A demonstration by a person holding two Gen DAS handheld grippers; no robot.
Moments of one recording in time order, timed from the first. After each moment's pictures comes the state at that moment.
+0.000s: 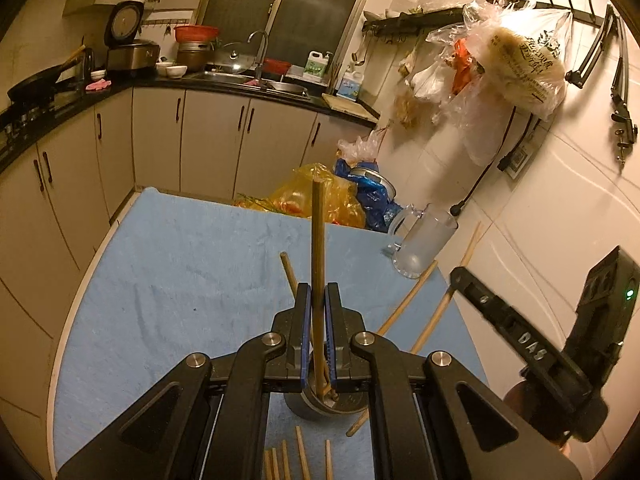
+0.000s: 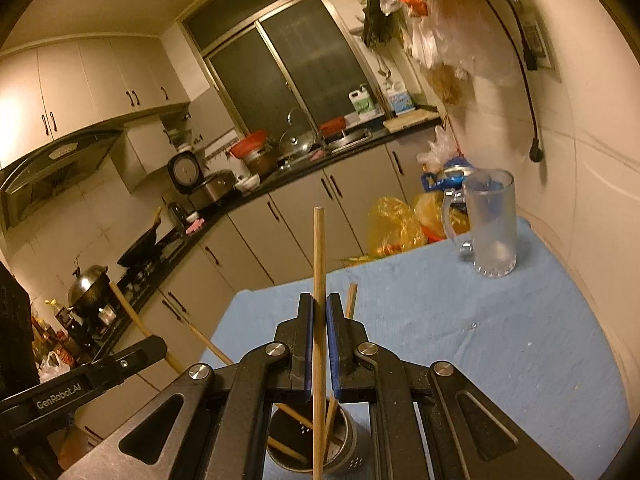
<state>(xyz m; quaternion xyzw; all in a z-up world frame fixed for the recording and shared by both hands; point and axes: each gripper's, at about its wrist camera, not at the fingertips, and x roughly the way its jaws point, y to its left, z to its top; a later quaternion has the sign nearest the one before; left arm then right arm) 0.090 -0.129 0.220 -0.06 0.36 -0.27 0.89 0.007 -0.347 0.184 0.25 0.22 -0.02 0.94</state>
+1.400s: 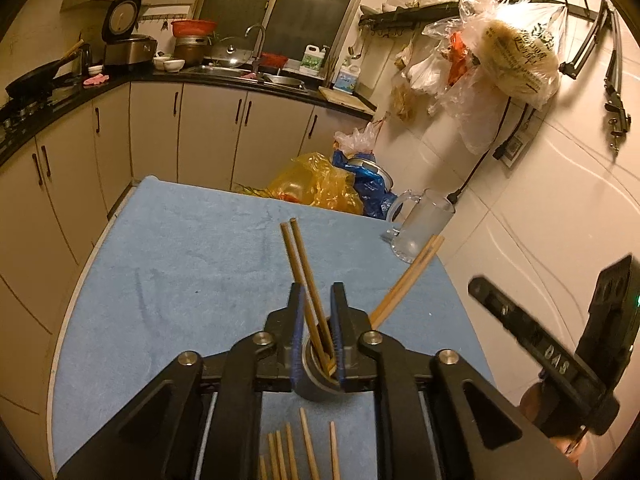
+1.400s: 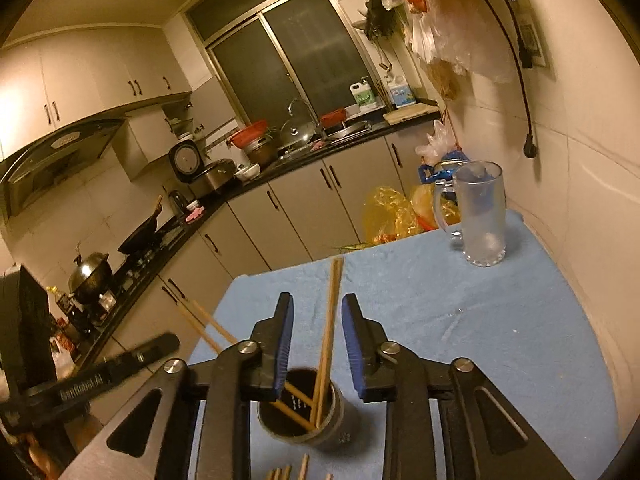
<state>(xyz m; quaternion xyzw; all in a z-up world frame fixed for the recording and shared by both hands) 0.071 -0.113 0.208 -0.06 0.36 -0.28 0.89 -0.029 -0.344 0.180 0.23 0.24 -0.01 0.94</state>
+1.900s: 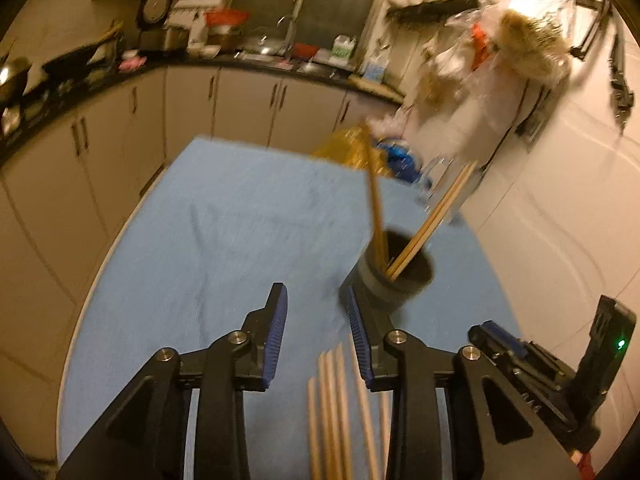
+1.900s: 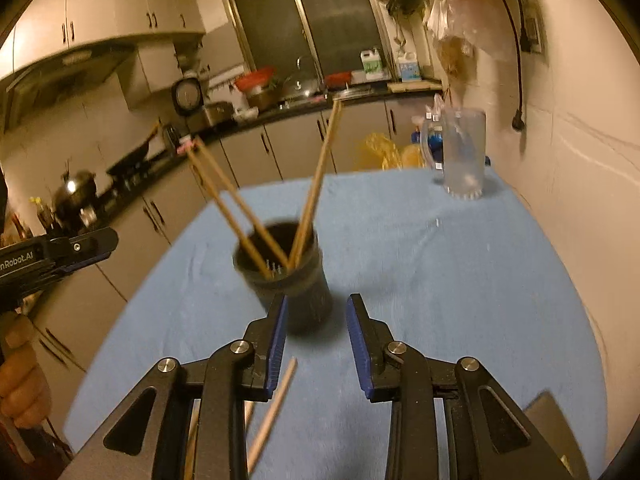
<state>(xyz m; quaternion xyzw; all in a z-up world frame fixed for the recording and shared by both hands) 0.007 -0.050 0.147 -0.05 0.39 -0.23 0.89 -0.096 -0.292 0.097 0.15 0.33 -0.01 0.93</state>
